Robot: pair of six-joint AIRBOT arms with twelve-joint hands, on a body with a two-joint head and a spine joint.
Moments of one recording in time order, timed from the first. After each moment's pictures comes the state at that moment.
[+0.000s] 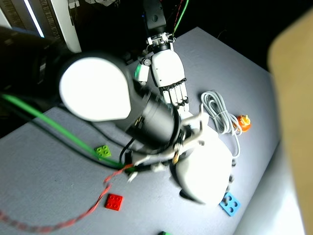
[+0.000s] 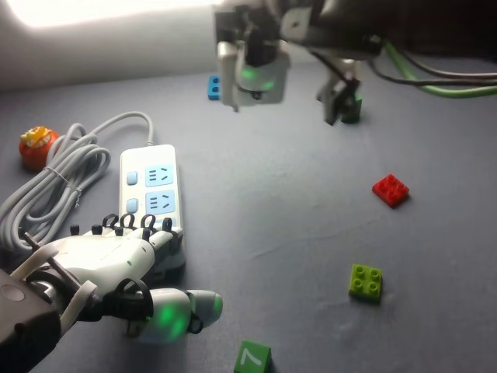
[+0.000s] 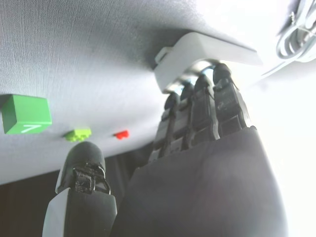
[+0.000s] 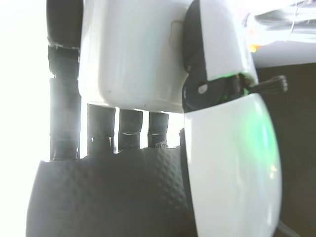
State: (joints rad) left arm 0.62 -0.90 0.63 -1.46 -0.71 2.06; right arm 0.01 -1.68 1.57 -0.98 -0.50 0.08
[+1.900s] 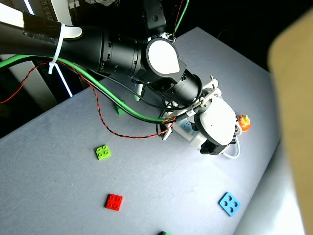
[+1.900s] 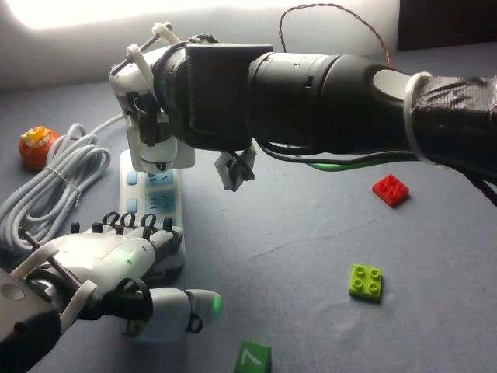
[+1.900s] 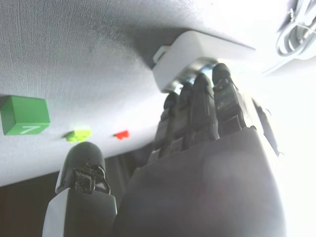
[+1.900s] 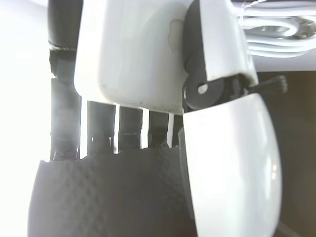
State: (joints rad) left arm 0.62 -0.90 0.63 -1.46 -0.71 2.07; right arm -0.09 -1.97 1.76 -1.06 -0.47 0.21
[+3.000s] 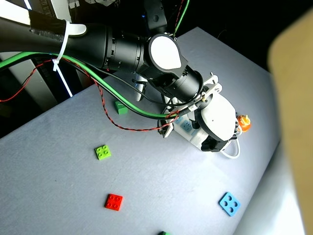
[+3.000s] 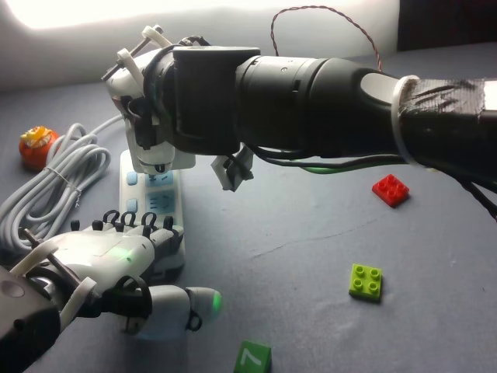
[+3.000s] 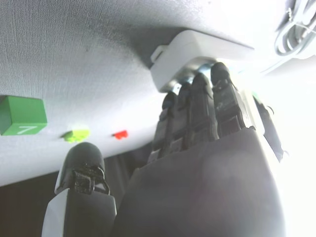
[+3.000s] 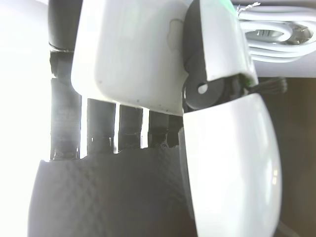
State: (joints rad) left arm 0.62 -0.90 0.64 -1.46 -0.71 2.07; right arm -0.08 -1.99 1.76 -1.06 -0.52 0.17
